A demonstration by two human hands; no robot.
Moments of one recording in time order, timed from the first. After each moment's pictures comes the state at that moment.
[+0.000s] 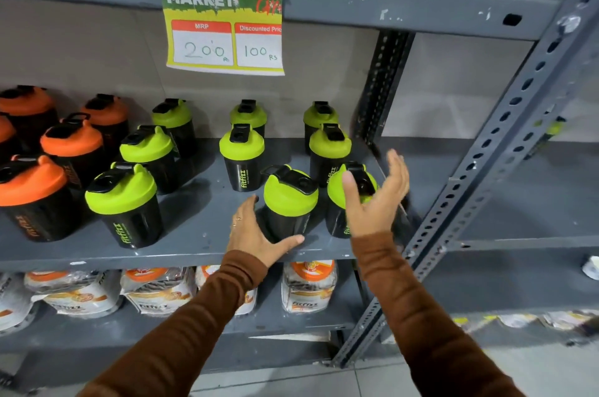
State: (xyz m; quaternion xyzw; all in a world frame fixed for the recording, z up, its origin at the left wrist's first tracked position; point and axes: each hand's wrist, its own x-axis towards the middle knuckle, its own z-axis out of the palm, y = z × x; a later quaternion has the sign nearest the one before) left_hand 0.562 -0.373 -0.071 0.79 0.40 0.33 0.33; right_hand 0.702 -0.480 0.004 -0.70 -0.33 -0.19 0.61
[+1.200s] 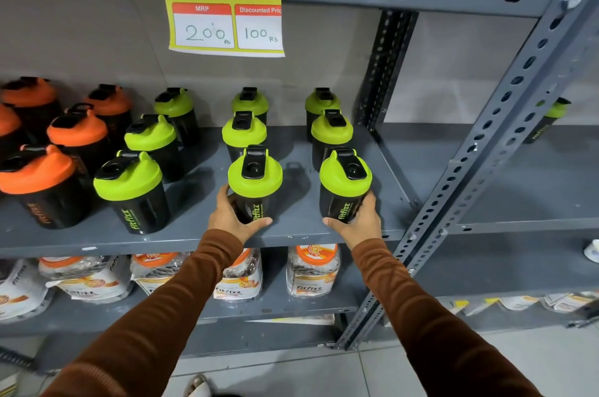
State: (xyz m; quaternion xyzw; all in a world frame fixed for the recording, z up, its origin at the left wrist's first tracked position) left_hand 0.530 -0.346 -0.069 0.73 0.43 0.33 0.41; right_hand 0.715 -0.493 -0.066 -0.80 -0.28 0.12 0.52
